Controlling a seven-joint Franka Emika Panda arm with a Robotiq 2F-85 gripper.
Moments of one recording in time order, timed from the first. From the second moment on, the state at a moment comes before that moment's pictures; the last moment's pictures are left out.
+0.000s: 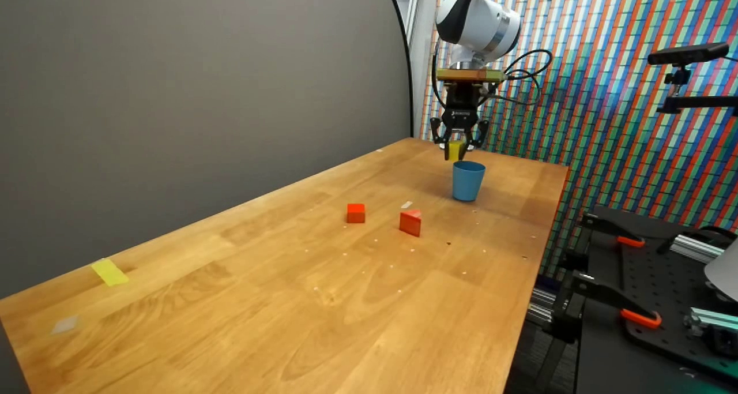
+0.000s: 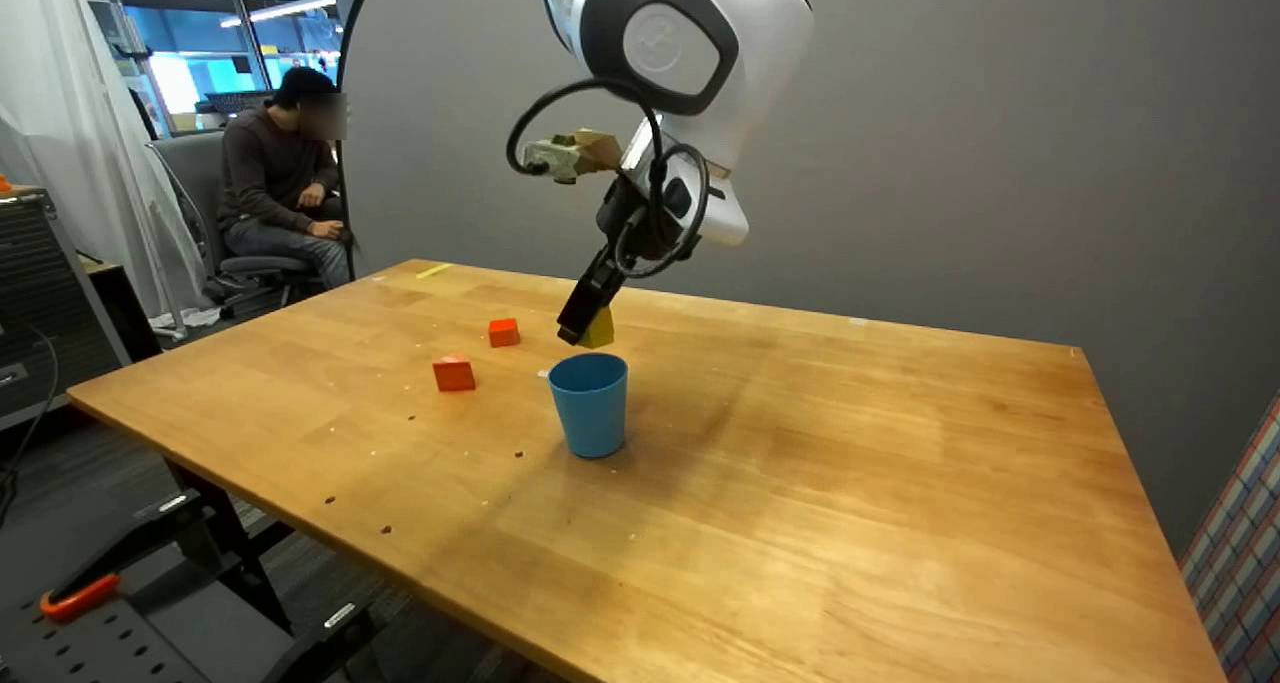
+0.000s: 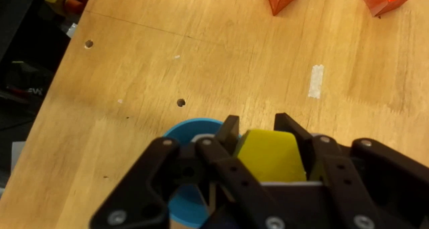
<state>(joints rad) -0.19 0.47 -0.15 -1.97 0.54 1.95 0.57</state>
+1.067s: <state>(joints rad) -0.24 0.46 -0.18 -2.06 0.71 1.95 0.54</state>
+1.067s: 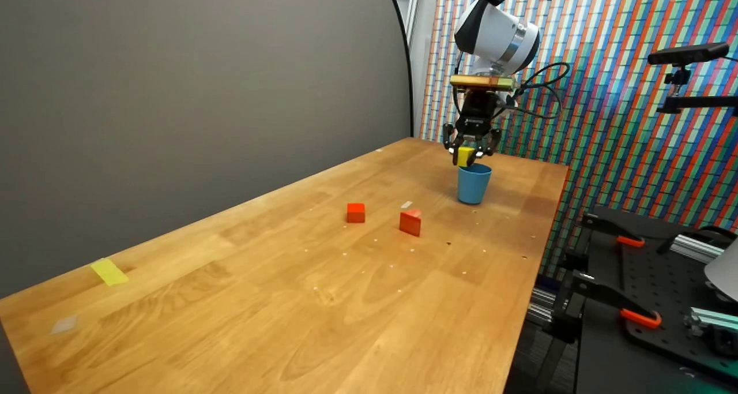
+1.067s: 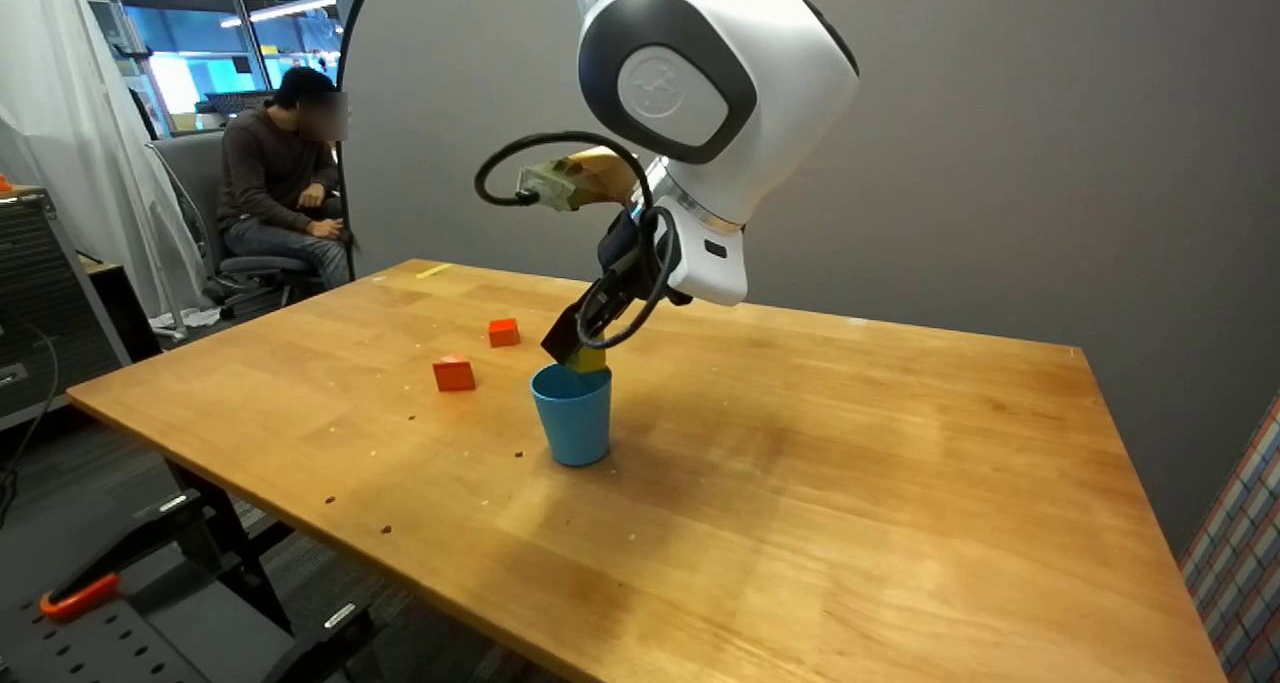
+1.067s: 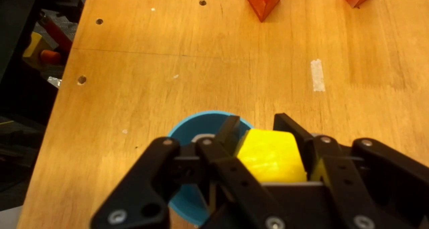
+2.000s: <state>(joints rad) -0.22 0.32 -0.19 -2.24 0.71 2.05 0.49</state>
